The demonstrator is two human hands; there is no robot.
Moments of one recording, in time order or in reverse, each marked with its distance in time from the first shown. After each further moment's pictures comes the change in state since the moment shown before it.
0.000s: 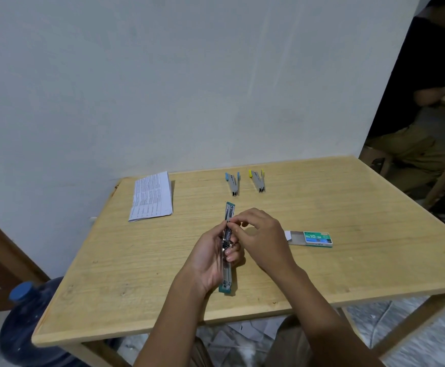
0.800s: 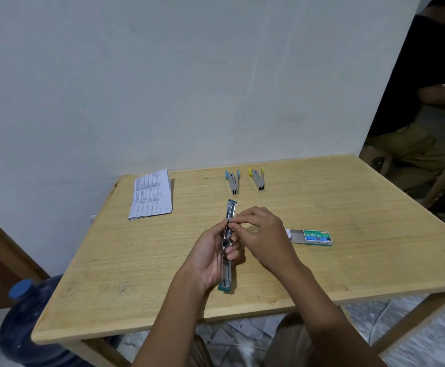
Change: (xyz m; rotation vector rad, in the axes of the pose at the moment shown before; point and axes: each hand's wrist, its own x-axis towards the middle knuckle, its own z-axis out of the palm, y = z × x) left_hand -0.001 0.000 0.002 -0.012 -0.009 -0.002; right_hand 0.002 0.000 -0.005 0.006 -0.027 0.019
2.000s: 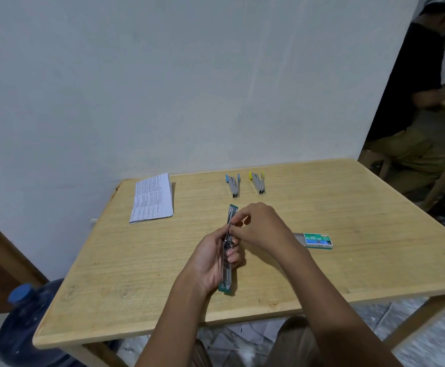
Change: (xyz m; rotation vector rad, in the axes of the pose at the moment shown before) left_hand 0.002 0.001 -0.005 -0.047 -0.036 -0.059; right_hand 0.030 -0.029 -0.013 -0.195 -0.305 0.334
